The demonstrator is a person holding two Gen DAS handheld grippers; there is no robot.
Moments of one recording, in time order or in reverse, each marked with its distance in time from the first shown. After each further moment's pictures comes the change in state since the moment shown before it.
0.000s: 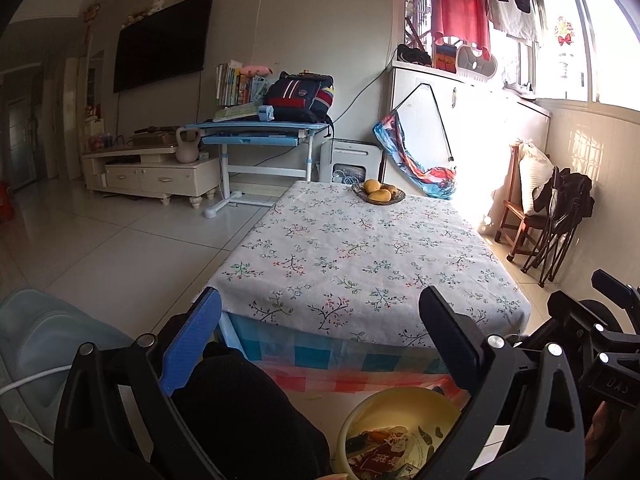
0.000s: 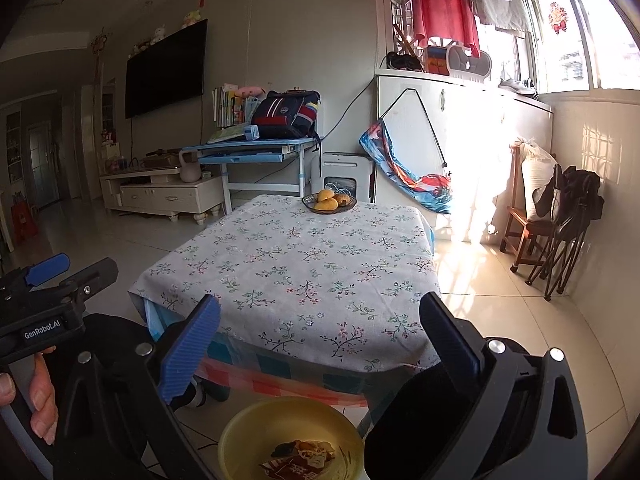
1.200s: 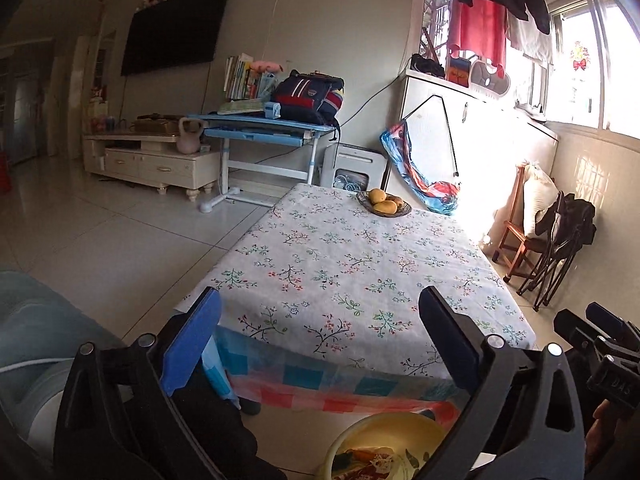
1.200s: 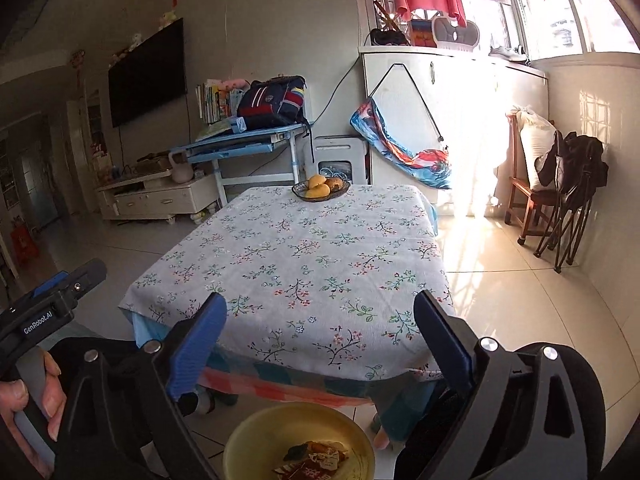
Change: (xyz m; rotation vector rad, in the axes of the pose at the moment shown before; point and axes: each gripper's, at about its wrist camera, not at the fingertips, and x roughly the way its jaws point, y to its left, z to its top) left arm 0.044 0.015 0.007 -0.082 -0.016 -0.014; right arm 0.027 -0.017 0.007 0.087 0.048 0.021
